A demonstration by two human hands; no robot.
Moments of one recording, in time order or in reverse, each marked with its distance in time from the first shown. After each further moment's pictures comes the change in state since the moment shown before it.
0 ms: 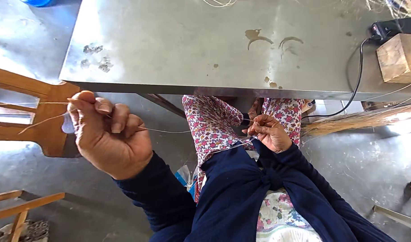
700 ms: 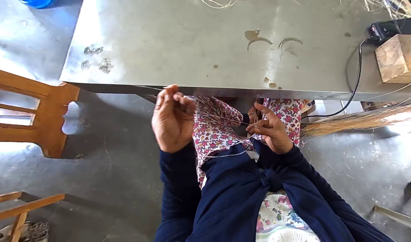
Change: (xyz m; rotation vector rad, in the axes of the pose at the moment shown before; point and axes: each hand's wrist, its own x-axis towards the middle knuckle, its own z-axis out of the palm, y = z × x) left_hand -0.003 -0.070 0.022 -0.016 0.028 -0.344; right_hand -0.005 -0.012 0.010 -0.306 0.058 -0.008
